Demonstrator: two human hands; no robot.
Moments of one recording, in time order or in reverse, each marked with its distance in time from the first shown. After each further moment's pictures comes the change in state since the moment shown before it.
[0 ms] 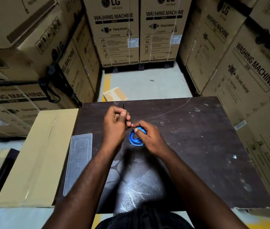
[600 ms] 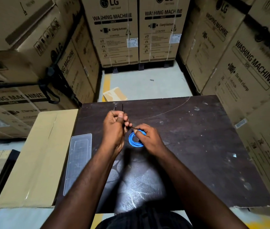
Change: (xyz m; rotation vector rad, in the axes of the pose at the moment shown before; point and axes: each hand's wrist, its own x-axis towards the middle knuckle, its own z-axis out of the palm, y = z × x) left_hand -0.002 -0.004 0.009 -0.278 0.041 -0.170; right_hand -0.002 0.021 0.009 0.048 0.036 0.094
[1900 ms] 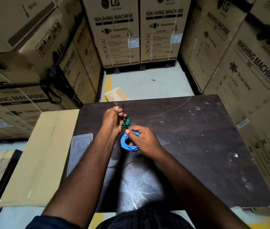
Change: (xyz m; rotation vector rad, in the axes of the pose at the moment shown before) left_hand 0.075 -0.017 -0.007 -0.028 0.184 -0.286; right_hand -0.010 -0.040 0.009 0.141 -0.077 0.135
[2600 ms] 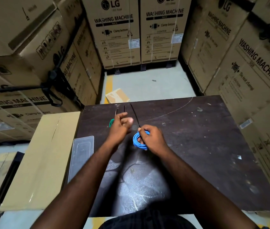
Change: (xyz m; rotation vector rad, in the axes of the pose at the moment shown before) left_hand -0.006 -0.032 -0.030 0.545 -0.222 0.182; right_hand 0.022 0.034 -0.018 -0.110 0.164 0.117
